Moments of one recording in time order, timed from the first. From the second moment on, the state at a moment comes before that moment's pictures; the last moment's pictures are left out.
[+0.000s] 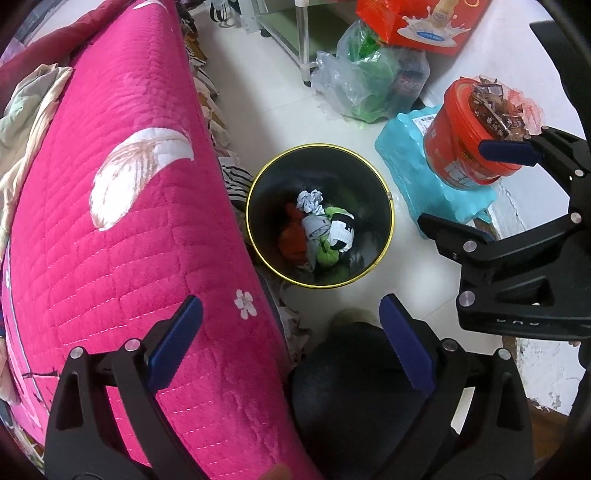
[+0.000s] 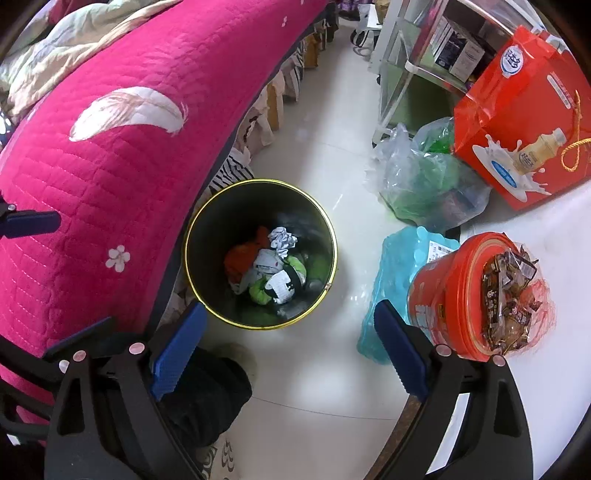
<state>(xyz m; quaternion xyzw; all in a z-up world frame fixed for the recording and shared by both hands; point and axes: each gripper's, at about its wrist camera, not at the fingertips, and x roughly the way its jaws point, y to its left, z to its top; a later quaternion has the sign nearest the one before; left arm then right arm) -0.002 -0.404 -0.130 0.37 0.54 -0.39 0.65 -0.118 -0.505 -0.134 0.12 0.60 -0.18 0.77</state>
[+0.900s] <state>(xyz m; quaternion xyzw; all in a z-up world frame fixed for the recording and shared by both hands) -0.013 -0.404 -0.123 0.35 0.54 -0.38 0.66 -0.129 -0.509 -0.120 0.13 0.58 -0.17 0.78</state>
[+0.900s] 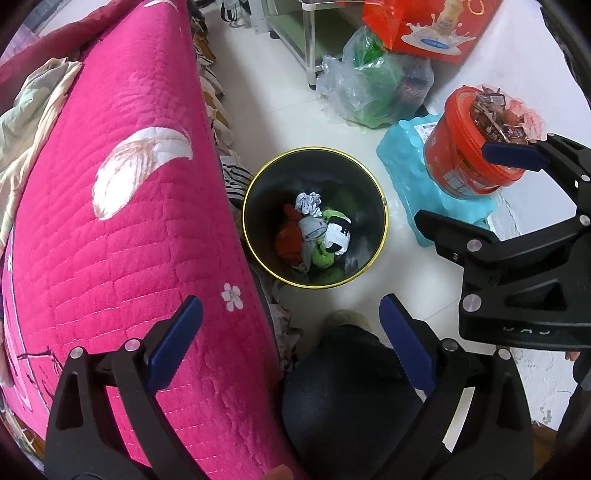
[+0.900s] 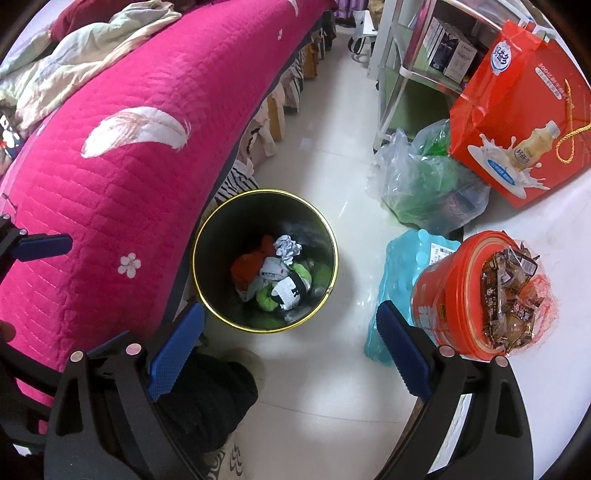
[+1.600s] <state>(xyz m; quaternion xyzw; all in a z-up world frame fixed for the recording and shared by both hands) -0.010 -0.408 -0.130 0.35 0.55 -0.38 0.65 -0.133 -0.515 -0.130 0.14 0.59 -0.19 0.77</state>
